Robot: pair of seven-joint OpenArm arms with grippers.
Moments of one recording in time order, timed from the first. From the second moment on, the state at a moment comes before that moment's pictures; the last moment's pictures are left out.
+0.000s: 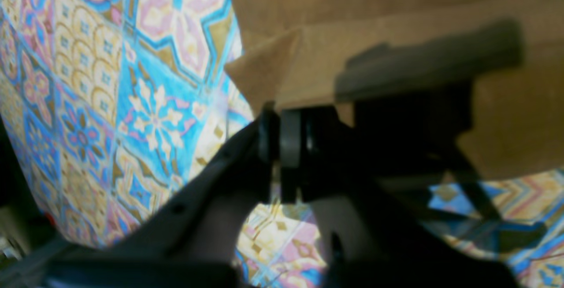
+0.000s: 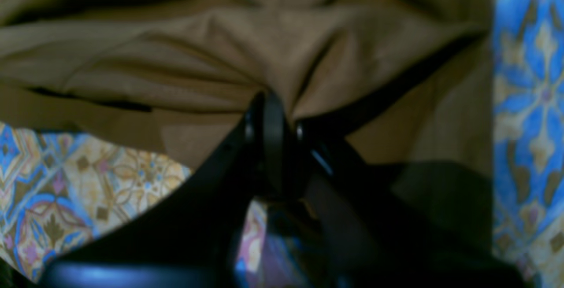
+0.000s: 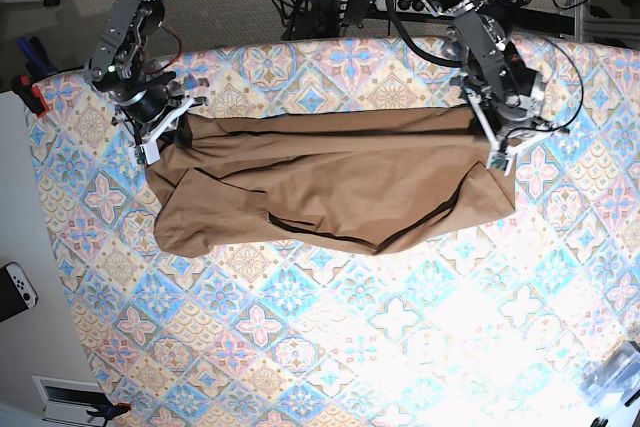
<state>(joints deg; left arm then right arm) 4.8 11.0 -35.9 101.6 40.5 -41.4 44.3 -10.5 2.0 30.6 89.0 13.3 42.6 -42.2</state>
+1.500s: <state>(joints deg) 10.0 10.9 -46.1 116.3 18.7 -41.3 44.8 -9.8 2.1 48.2 86.6 14.2 44.2 -41.9</state>
